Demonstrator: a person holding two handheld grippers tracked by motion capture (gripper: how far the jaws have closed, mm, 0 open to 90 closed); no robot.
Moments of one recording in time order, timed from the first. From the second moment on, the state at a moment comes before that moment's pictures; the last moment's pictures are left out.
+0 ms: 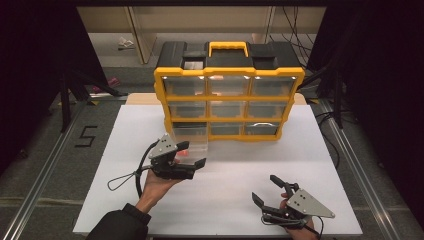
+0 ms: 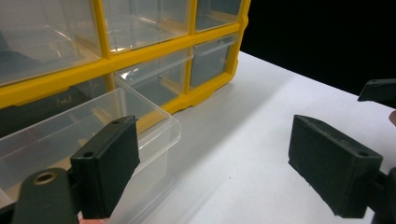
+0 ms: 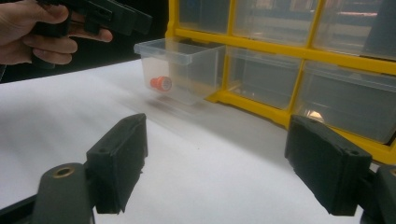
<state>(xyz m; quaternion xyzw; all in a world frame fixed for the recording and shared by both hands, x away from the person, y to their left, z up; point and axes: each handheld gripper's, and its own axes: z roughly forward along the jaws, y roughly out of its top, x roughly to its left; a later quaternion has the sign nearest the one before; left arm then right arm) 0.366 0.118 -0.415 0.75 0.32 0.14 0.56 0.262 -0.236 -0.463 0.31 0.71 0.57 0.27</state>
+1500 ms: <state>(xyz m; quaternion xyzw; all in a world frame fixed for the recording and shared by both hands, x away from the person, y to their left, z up) 0.332 0.129 -0.438 0.74 0.29 0.13 0.60 0.261 -0.236 -0.463 0.31 0.71 0.57 0.27</state>
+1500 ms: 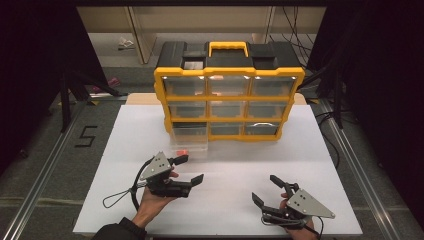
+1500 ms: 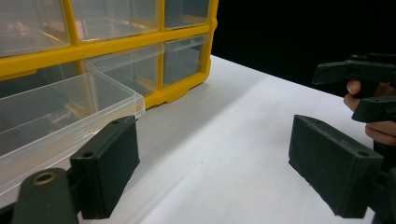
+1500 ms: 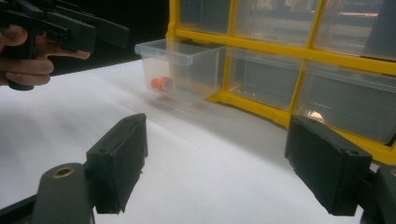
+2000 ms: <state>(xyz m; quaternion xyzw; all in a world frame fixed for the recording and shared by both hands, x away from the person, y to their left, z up) 0.322 0.137 -0.447 0.74 0.28 0.14 0.60 0.262 -0.237 -0.462 0.32 0.71 0.57 0.27</state>
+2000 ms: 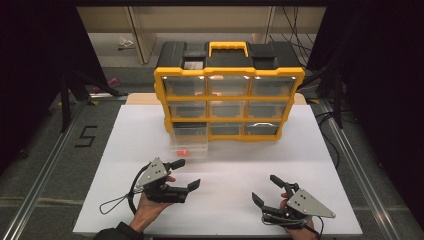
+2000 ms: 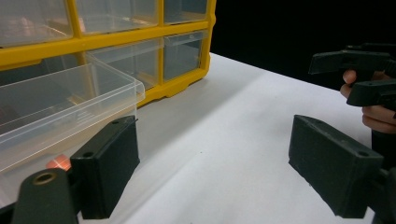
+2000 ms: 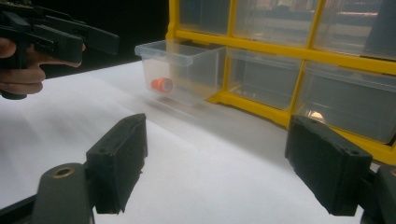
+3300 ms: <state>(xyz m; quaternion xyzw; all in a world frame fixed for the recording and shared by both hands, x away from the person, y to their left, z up) 0.301 0.146 -0.458 0.72 0.29 0.15 0.61 0.262 -0.237 -0.462 0.32 0.71 0.57 0.27</state>
